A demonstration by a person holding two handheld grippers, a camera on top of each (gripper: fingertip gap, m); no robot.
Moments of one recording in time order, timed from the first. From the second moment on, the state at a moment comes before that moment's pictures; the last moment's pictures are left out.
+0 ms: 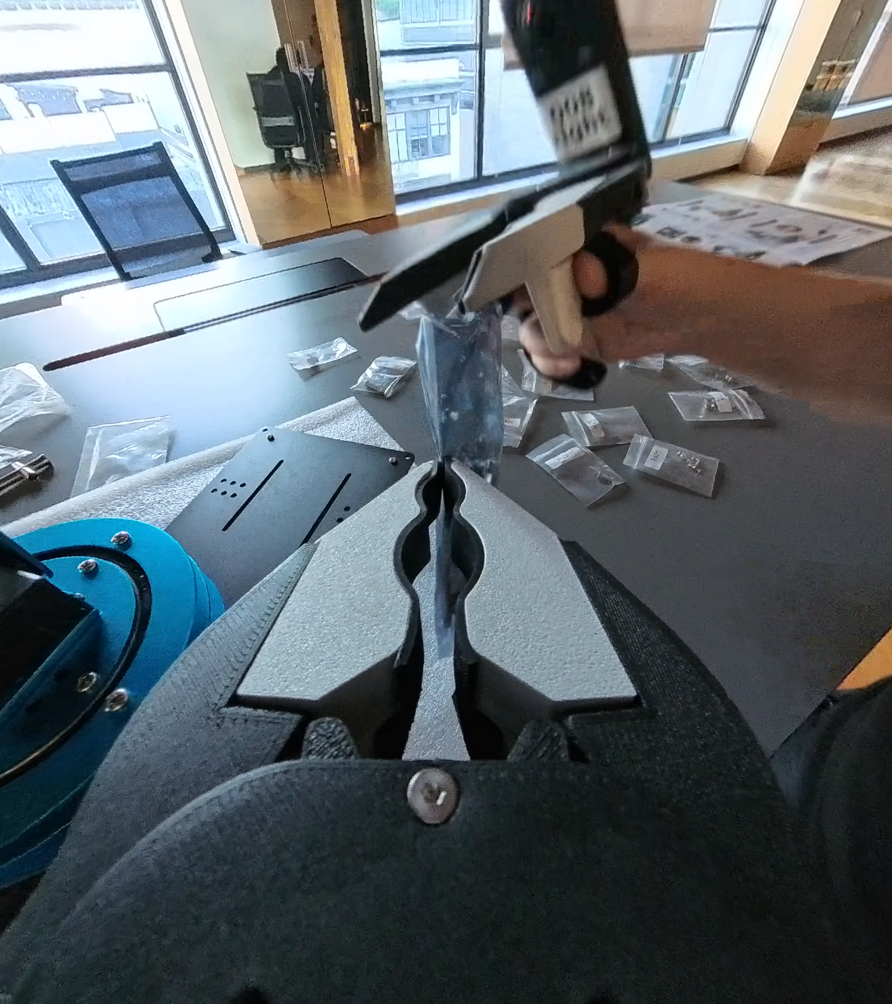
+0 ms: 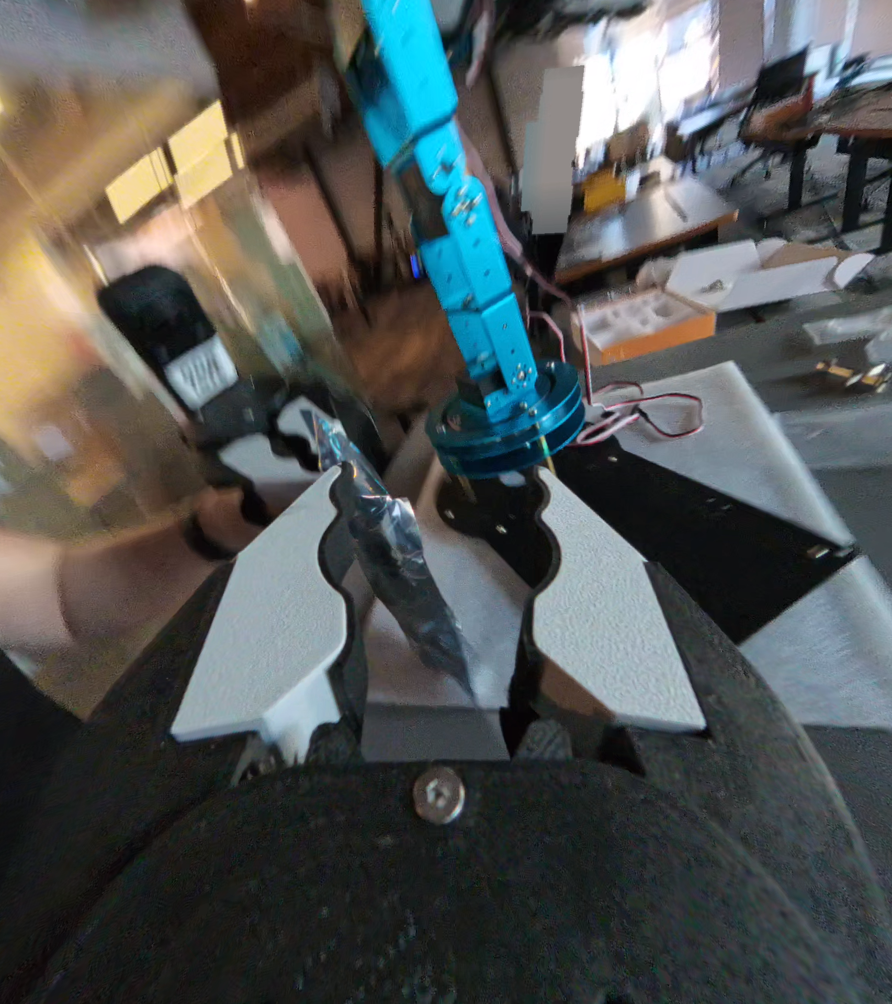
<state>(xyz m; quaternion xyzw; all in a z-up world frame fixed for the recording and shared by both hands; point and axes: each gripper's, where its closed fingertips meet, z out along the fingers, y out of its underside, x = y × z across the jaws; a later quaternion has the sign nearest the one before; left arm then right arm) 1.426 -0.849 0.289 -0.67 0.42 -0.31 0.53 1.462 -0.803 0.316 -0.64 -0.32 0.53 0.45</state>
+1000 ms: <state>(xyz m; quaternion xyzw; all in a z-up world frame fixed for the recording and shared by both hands) 1.433 -0.847 0.285 -0.71 0.39 -0.33 0.49 1.452 -0.827 0.276 -0.67 -0.30 0.50 0.46</state>
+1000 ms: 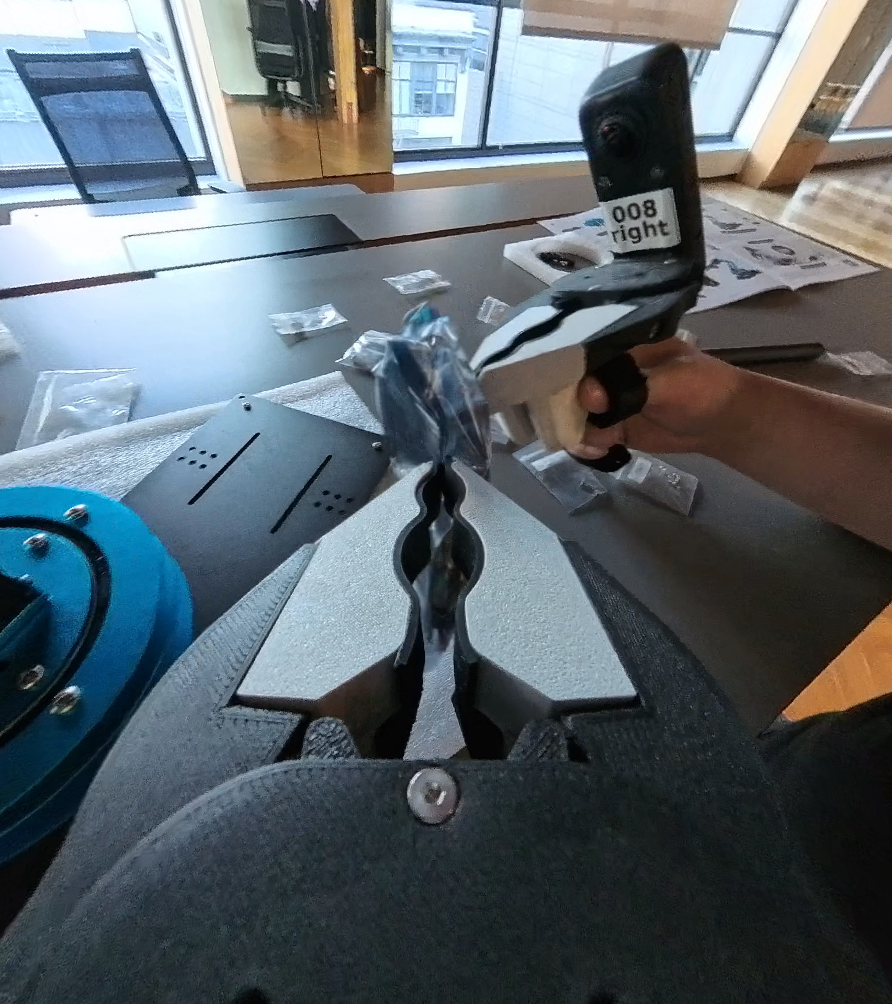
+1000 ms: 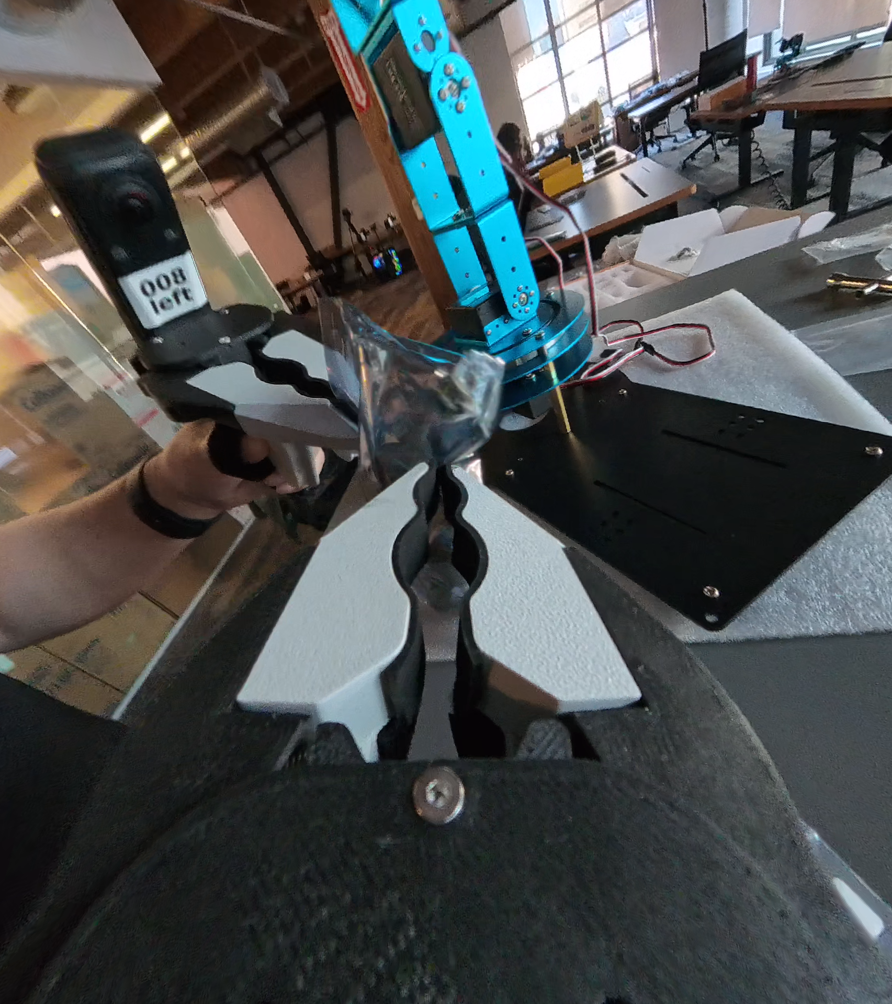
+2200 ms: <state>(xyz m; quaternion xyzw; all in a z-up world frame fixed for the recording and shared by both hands) 1.451 -0.844 0.285 -0.71 0.39 -0.33 0.49 1.439 -0.831 0.292 -0.65 -0.30 0.54 0.45</state>
